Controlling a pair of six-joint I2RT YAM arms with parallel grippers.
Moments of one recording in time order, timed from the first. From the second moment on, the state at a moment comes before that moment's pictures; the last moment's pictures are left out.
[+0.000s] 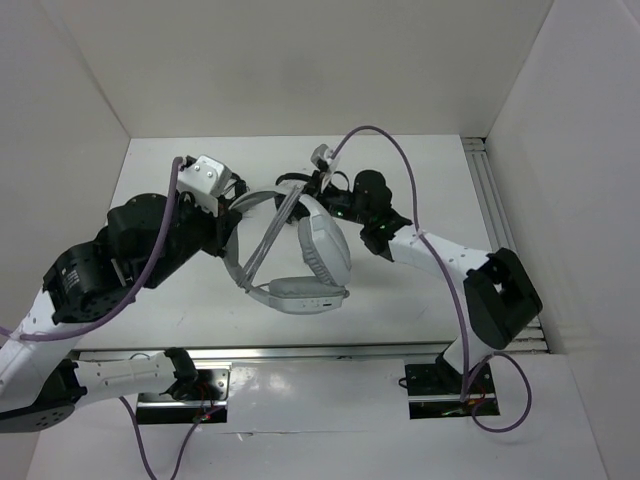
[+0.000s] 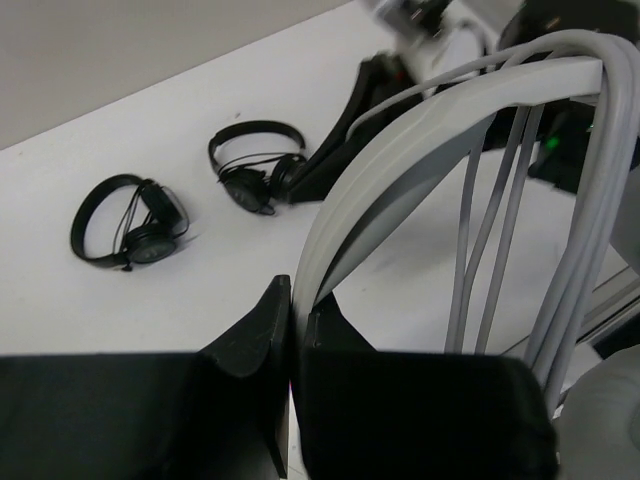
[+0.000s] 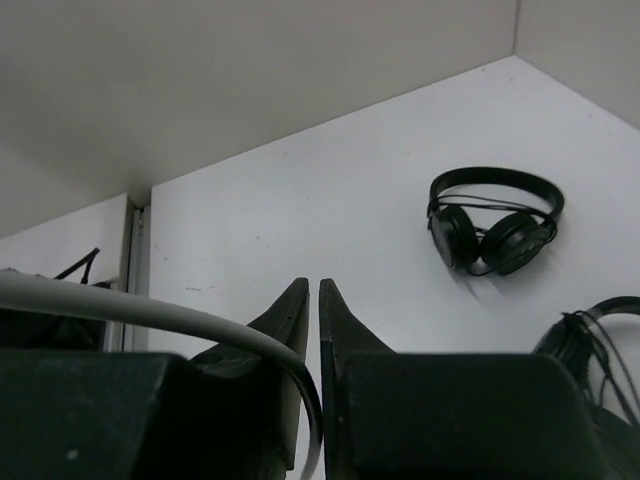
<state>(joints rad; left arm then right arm) -0.94 0.98 1.61 -0.95 -0.44 -0.13 0.64 1.57 1.06 0.60 -0.60 0.23</state>
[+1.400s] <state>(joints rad) -0.95 1.01 1.60 -0.83 -0.67 -0.43 0.75 1.90 0.92 1.01 -0.58 0.47</state>
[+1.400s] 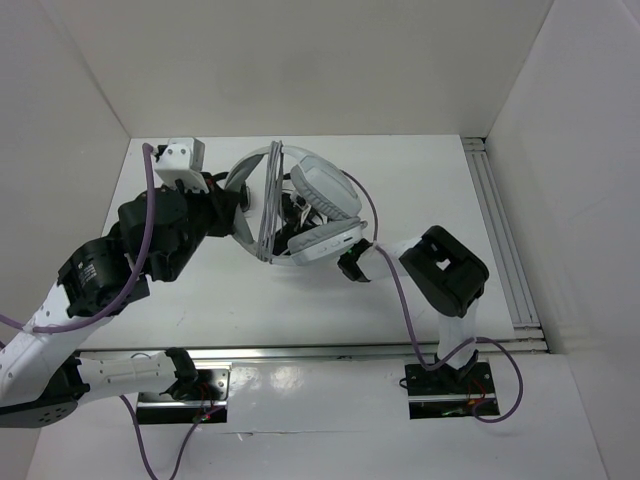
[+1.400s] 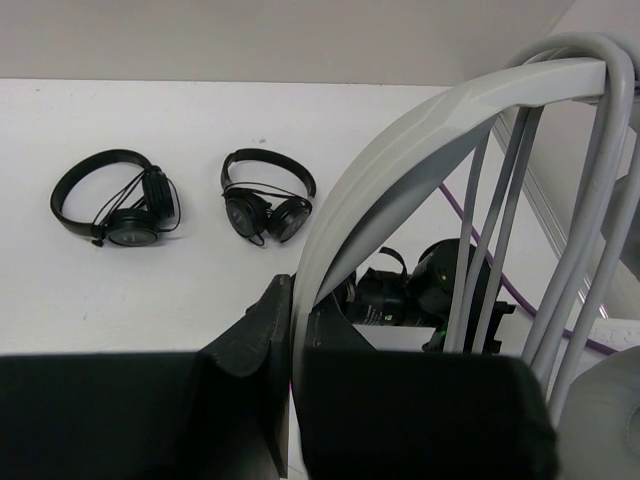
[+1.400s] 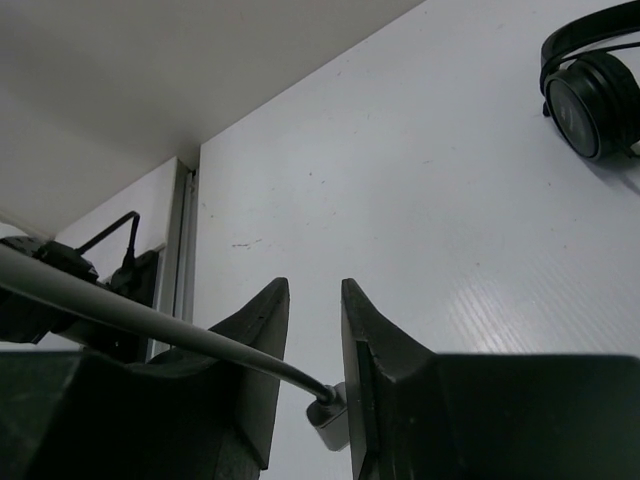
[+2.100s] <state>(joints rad) -0.95 1.01 1.60 -0.83 -0.75 -0.46 0.81 1.97 0.89 1.05 -0.59 0.48</state>
